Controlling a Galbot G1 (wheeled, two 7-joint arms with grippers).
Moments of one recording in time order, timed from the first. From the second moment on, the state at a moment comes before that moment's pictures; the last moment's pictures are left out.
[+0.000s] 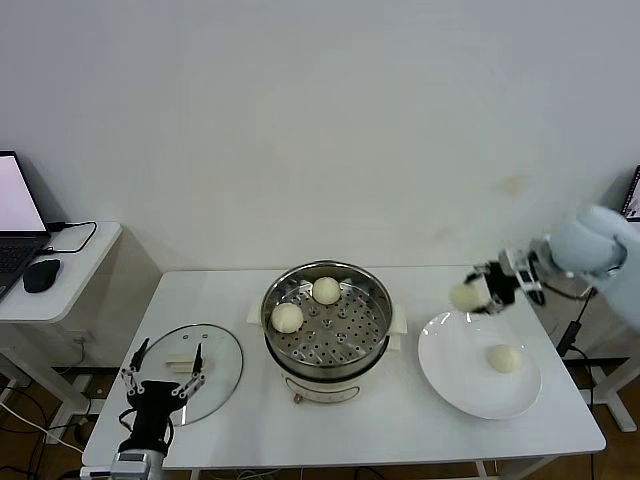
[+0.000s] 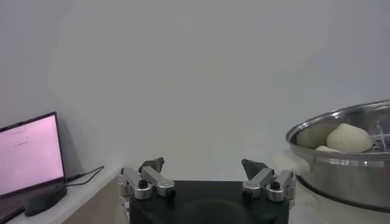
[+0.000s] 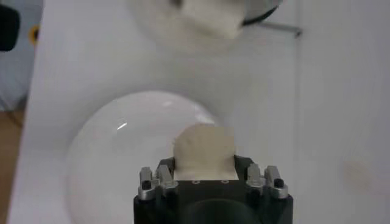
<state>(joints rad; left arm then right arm) 1.70 -1.29 -0.60 -2.16 0.04 -0.03 -0.18 0.34 0.51 -0.87 1.58 0.10 -0.21 -1.08</state>
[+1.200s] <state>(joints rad) 1.72 -1.33 -0.62 -2.15 0.04 -0.06 -0.19 0.46 1.04 -1.27 1.53 0.02 0.15 -1.02</state>
